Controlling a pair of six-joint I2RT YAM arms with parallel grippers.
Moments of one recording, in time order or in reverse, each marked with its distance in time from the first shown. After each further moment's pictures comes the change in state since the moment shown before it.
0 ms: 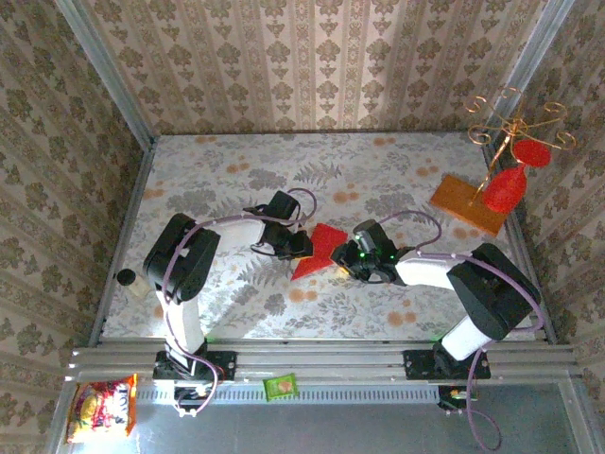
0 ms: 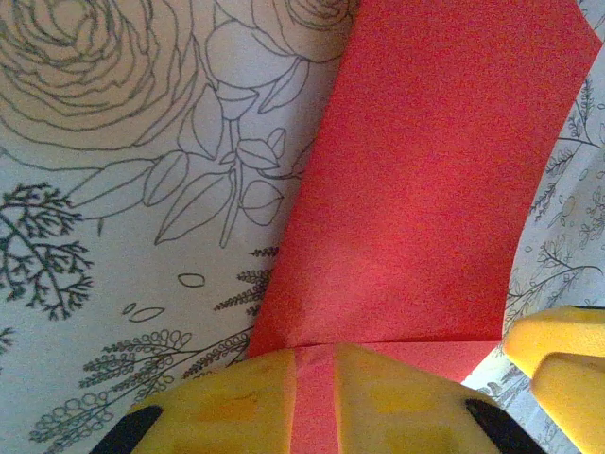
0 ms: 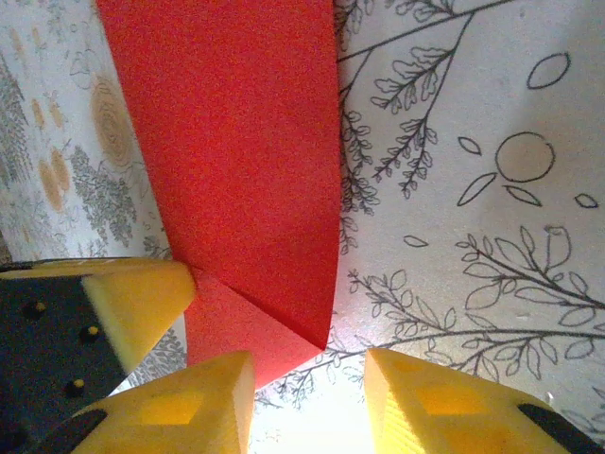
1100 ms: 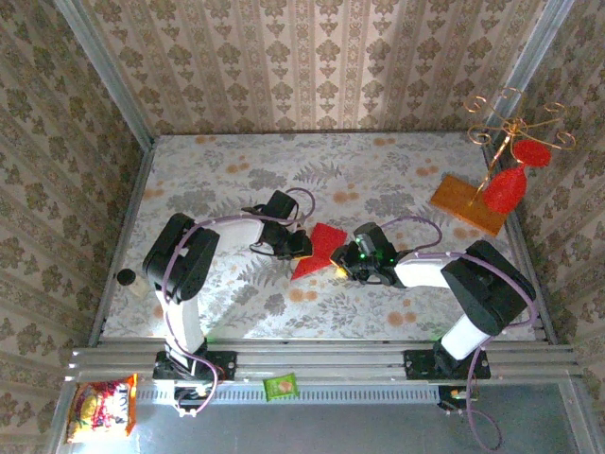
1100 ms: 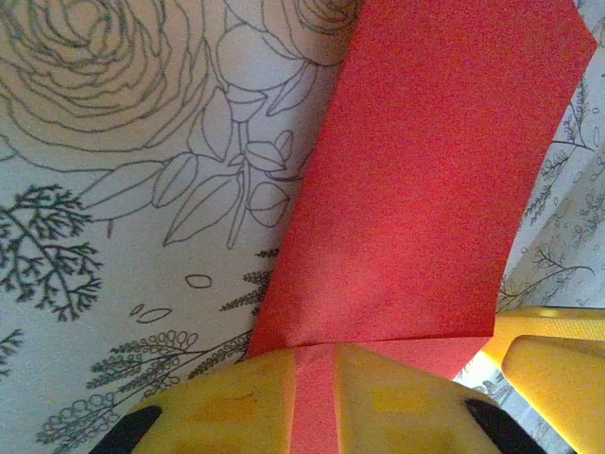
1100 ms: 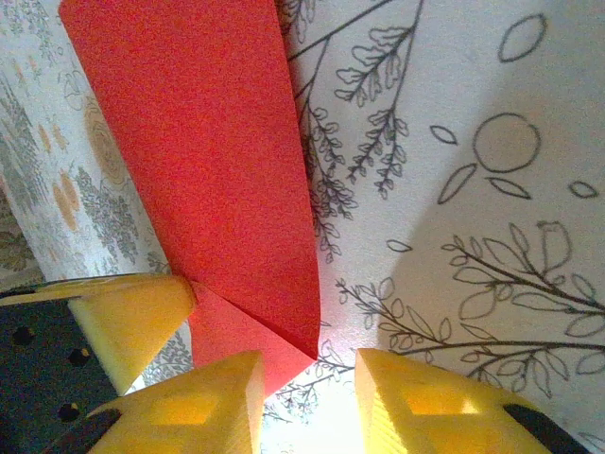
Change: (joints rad) left arm 0.014 0.001 -0.006 0.009 0.026 -0.008; right arm 0.000 0.029 -0.032 0.098 -0.013 0.105
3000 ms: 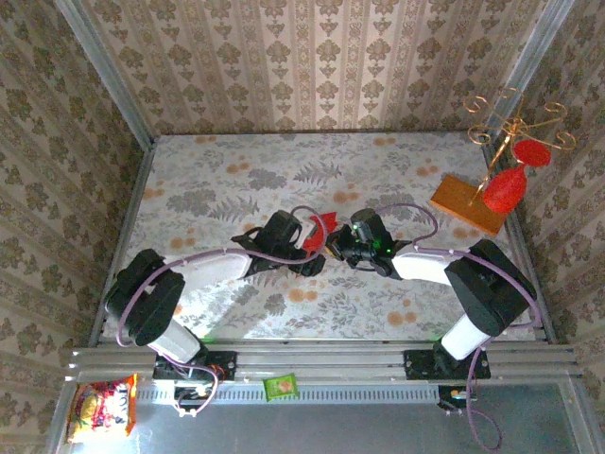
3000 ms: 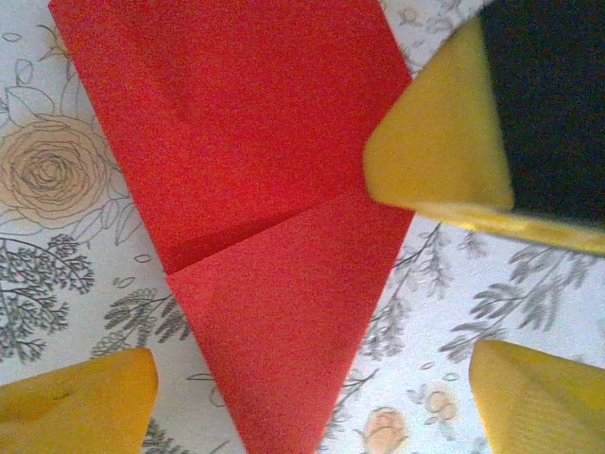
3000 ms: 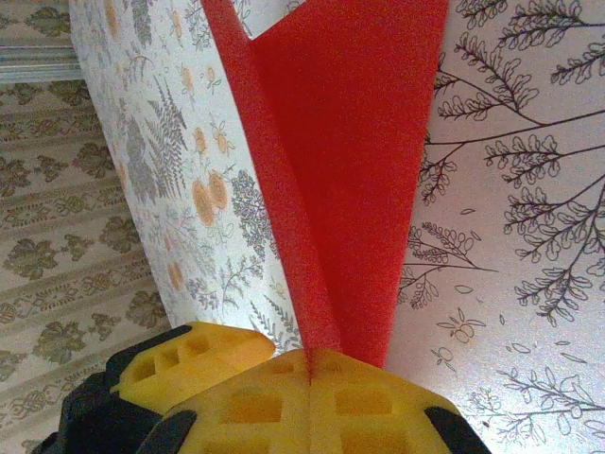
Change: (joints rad) left arm -0.190 -0.336 -0.277 0.232 -0.348 0.417; right arm 0.000 -0.009 0.103 0.048 -0.032 0.031
